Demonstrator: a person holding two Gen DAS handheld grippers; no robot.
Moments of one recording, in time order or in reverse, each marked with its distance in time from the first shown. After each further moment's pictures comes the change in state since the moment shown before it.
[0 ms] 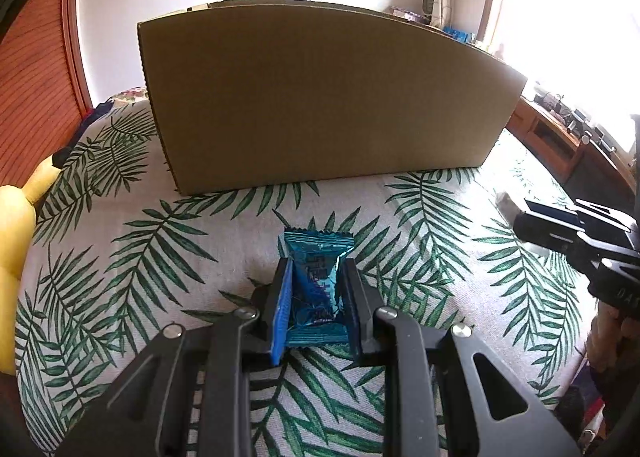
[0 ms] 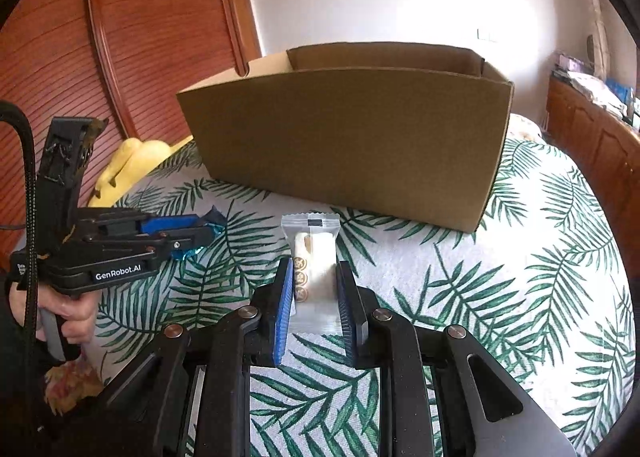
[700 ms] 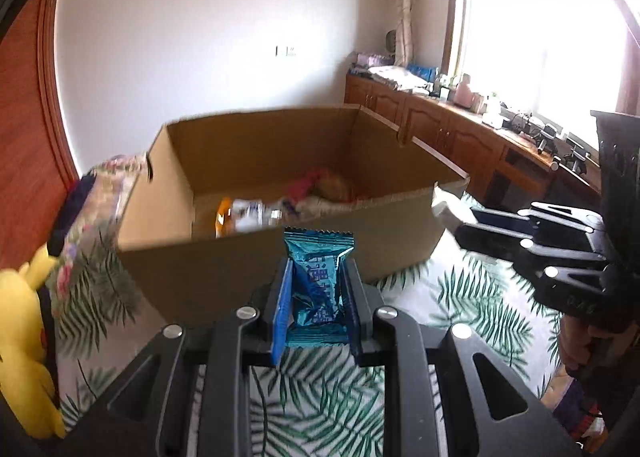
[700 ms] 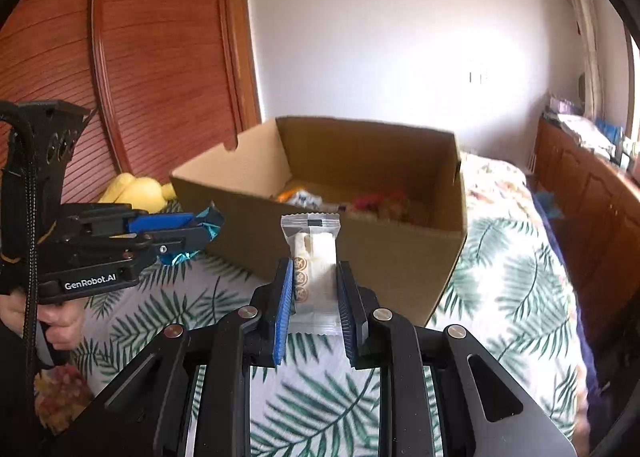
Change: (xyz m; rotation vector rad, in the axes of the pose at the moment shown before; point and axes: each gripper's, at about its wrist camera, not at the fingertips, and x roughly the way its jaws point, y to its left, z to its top) left arm -0.052 -0.034 0.084 0.120 -0.182 -0.054; right arm -0.035 -0.010 0.066 -0.060 -0.126 -0.054
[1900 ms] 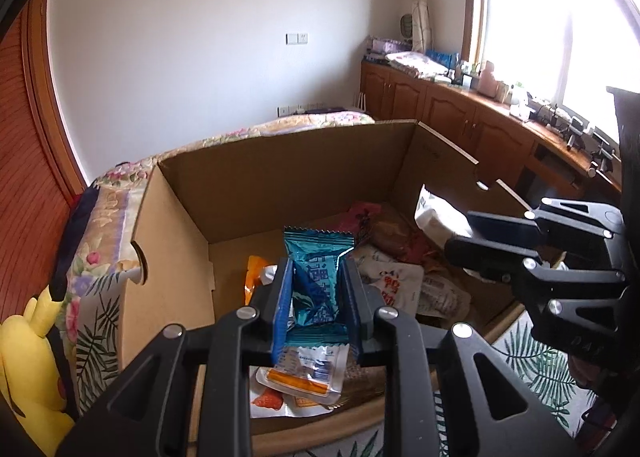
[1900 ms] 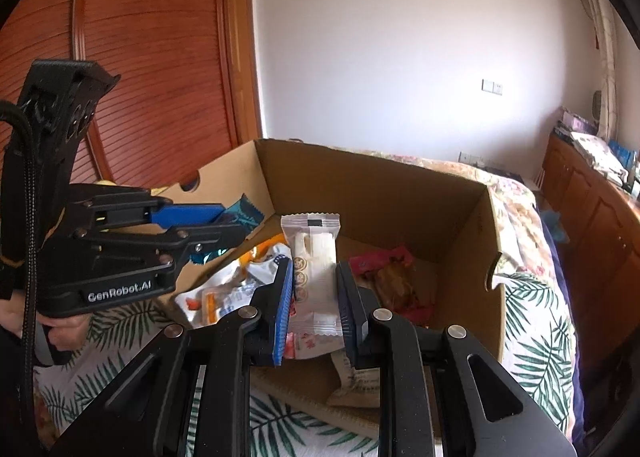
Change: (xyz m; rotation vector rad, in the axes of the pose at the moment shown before) left arm 0.092 0.045 0.066 0.021 0.082 0.060; right arm 0.087 -0.021 0.064 -0.043 0.038 -0.002
